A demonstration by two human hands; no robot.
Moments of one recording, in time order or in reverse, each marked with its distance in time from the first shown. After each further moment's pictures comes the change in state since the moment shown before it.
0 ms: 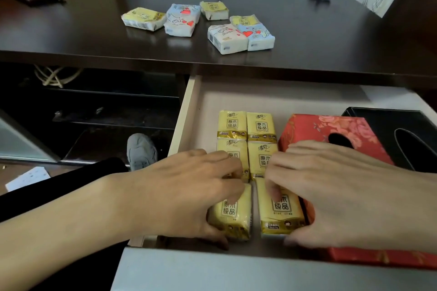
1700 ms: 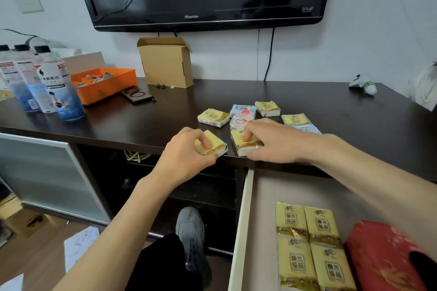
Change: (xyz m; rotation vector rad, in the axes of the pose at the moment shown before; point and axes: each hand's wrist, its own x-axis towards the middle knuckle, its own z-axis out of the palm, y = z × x) left_hand -0.033 -0.160 -0.066 -0.360 0.696 -0.925; right_hand 0.204 0.058 -0.136 0.146 0.386 0.055
